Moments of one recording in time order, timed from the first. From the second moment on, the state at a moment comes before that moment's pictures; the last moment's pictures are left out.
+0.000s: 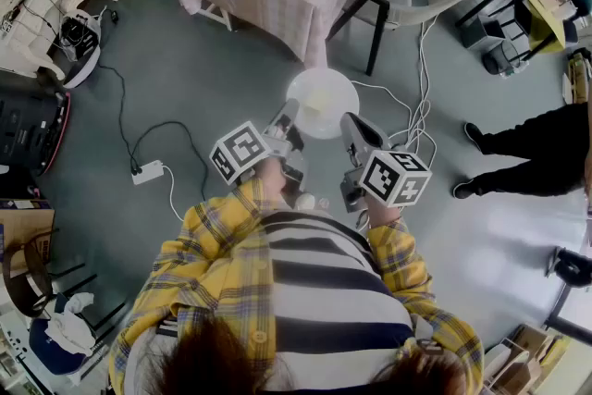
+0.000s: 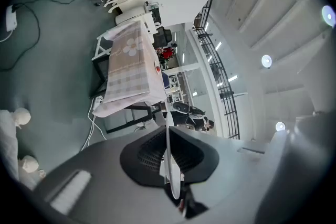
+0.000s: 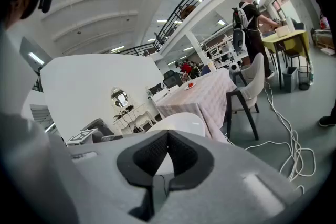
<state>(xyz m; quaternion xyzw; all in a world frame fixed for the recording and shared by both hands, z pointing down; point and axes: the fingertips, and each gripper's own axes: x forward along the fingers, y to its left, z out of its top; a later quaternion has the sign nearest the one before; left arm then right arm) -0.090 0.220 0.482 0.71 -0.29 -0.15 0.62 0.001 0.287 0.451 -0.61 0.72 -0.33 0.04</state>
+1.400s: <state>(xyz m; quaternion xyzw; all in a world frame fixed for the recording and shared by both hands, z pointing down) -0.064 0.217 0.504 0.69 -0.31 -0.17 0.63 0.024 0.273 0.461 -0.59 0.73 -0.34 0.03</state>
